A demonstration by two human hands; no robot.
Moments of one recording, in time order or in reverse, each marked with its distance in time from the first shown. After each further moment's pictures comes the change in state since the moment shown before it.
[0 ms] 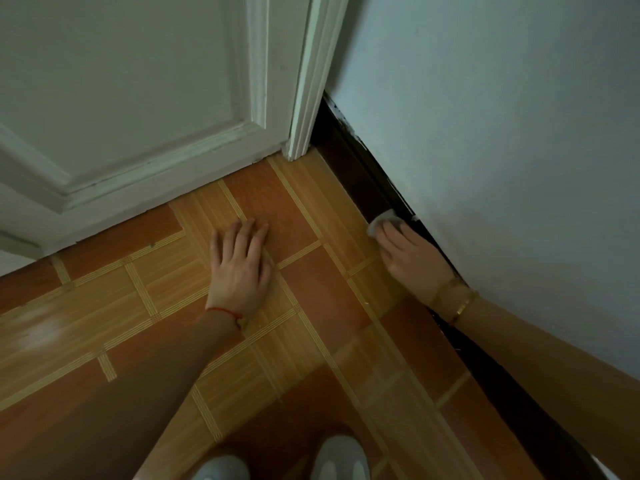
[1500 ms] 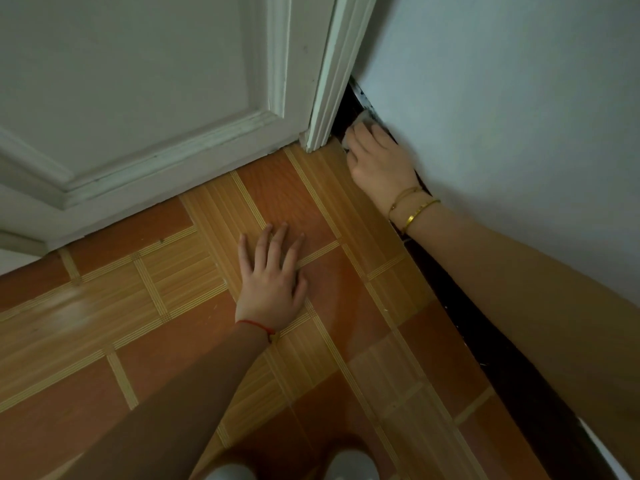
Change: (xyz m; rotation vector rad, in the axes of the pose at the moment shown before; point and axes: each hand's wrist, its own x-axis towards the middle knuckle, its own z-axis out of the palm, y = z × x) left_hand -0.007 0.024 0.016 0.100 0.000 0.056; right_hand 0.162 0.040 0.005 -0.214 0.321 0.082
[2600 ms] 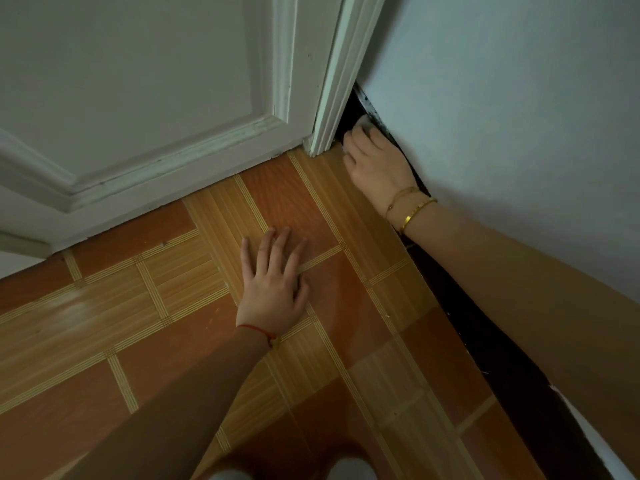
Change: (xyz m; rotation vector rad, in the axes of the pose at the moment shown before) left_hand 0.000 -0.001 0.001 -0.020 -0.004 -0.004; right_hand 0.011 0.000 0.003 -0.007 -0.128 -0.048
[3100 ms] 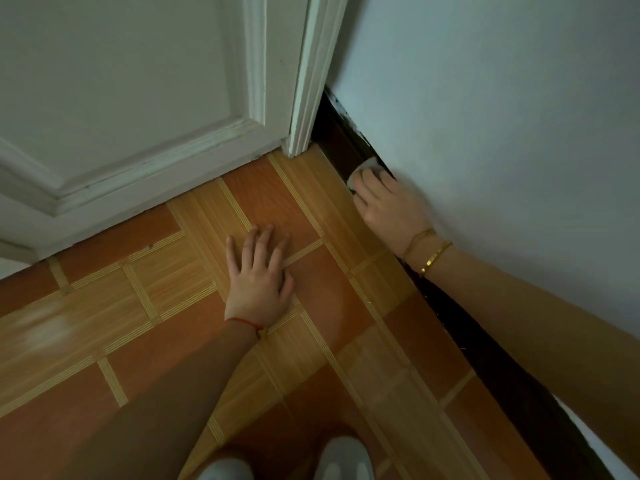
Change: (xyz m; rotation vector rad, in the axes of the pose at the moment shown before) left_hand -0.002 -0.001 -0.002 -0.011 -0.014 -0.003; right_hand -0.094 -0.008 -0.035 0.066 0.005 0.006
